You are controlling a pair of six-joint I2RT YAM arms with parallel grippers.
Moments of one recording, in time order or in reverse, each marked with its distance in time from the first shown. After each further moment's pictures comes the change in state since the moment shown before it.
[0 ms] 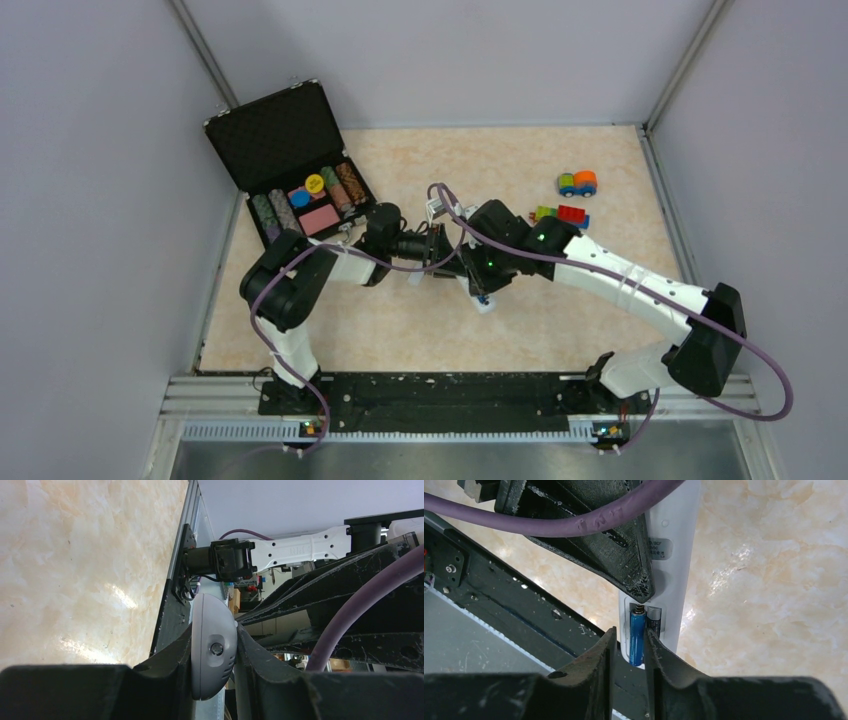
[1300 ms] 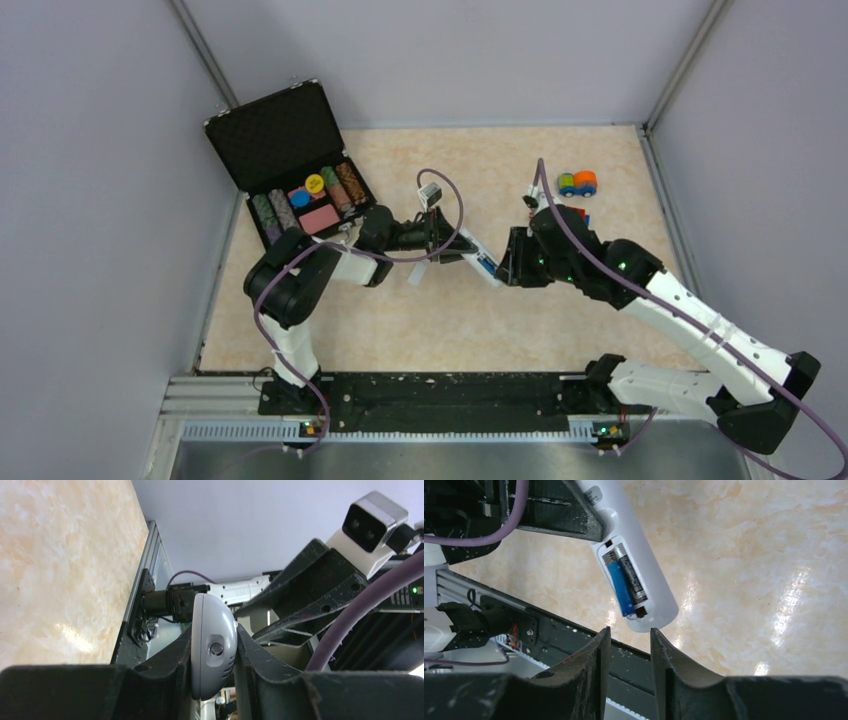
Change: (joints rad) left arm -0.001 0.028 0.000 0.343 -0.148 -0.380; right arm -0.076 -0.374 -0.111 0.011 0.133 0.317
